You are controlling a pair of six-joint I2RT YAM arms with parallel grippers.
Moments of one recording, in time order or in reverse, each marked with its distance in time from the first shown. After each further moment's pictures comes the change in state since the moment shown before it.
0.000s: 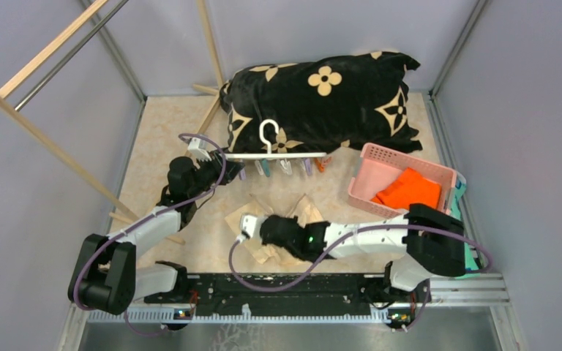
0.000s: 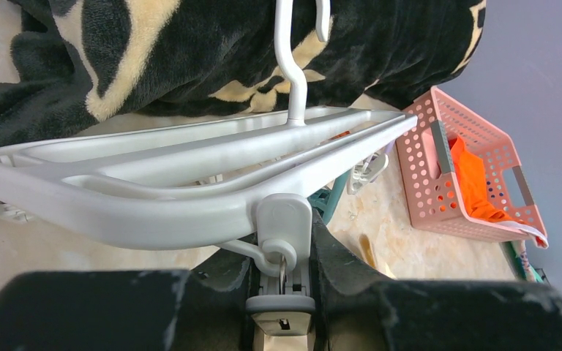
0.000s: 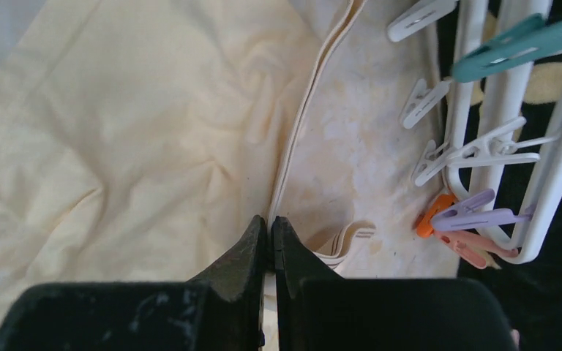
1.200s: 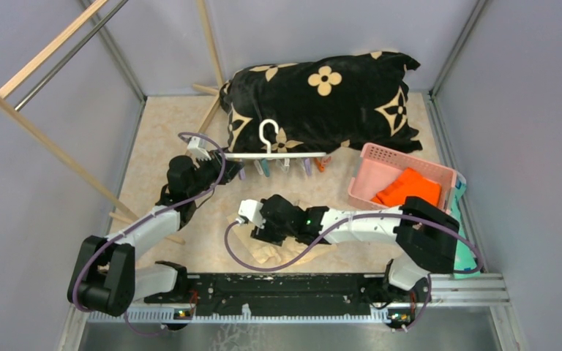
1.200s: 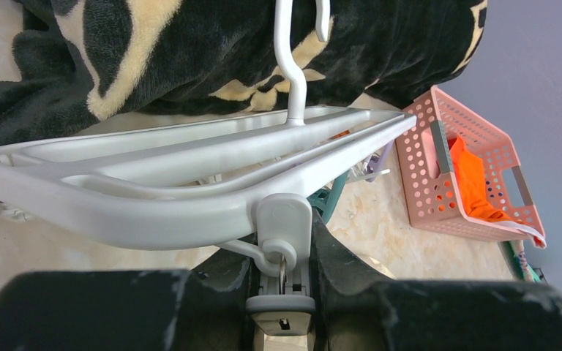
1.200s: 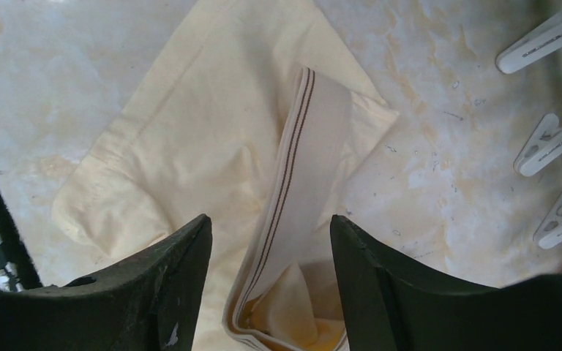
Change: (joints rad) left arm 0.002 -0.011 0.013 -0.034 0.001 -0.001; right arm -0.097 0.055 0.041 -0.008 -0.360 0.119
